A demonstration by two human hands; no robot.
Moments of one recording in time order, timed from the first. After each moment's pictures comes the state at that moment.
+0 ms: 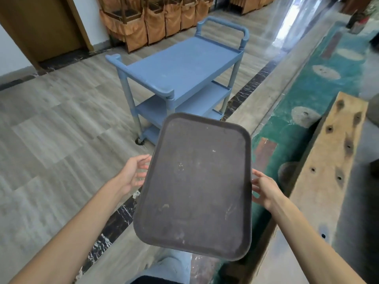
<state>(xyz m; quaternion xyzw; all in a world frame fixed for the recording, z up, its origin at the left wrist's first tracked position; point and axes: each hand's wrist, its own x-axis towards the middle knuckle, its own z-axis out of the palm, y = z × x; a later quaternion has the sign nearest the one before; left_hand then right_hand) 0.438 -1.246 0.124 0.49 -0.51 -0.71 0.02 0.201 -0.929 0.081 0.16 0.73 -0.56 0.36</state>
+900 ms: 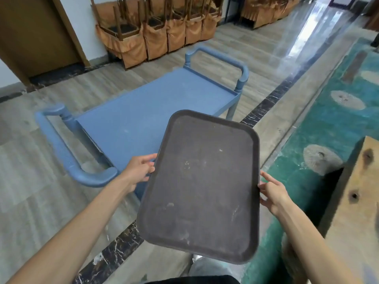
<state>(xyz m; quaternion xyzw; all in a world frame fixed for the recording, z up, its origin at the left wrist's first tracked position) -0.042 -1.412 0.128 0.46 -0.62 -0.63 0.08 -0.292 -1.097 0.094 0.12 0.71 -0.60 0.34</state>
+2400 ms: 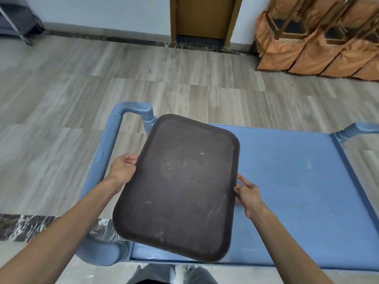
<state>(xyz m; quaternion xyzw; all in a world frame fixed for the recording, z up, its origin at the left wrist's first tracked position) 0.001 -1.697 0.037 0.78 -0.36 -0.42 0.30 -0.380 -1.661 0.022 -0.22 0.73 -0.32 0.56</state>
